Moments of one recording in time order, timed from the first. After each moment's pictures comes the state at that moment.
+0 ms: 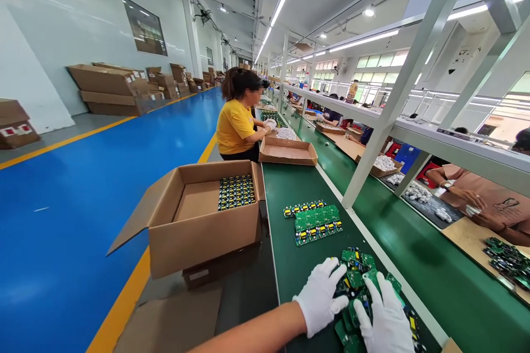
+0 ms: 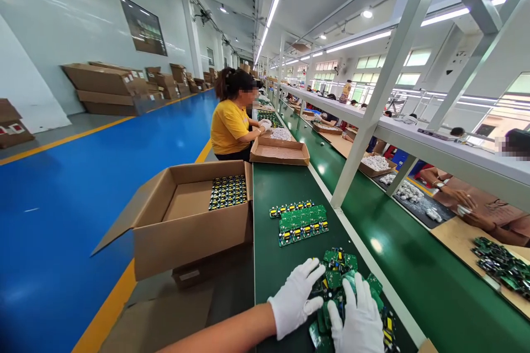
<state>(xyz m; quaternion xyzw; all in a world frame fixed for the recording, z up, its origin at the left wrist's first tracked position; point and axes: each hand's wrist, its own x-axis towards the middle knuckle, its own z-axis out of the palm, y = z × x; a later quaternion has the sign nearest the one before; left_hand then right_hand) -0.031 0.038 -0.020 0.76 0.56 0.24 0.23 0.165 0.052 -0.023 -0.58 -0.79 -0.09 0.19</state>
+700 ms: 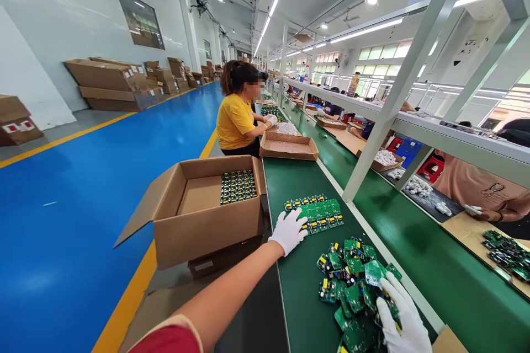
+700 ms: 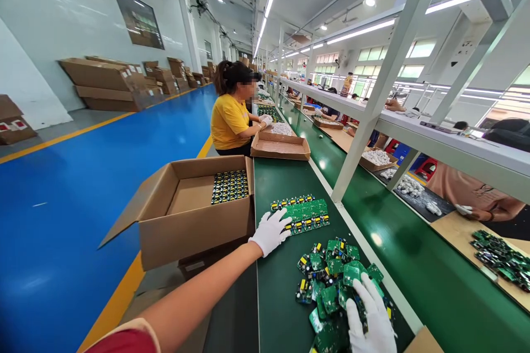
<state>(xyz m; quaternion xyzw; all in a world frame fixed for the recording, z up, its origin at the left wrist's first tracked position) -0.144 0.106 -0.018 0.70 0.69 0.16 0.03 0.174 0.019 0.016 -0.56 -0.73 0.08 0.37</state>
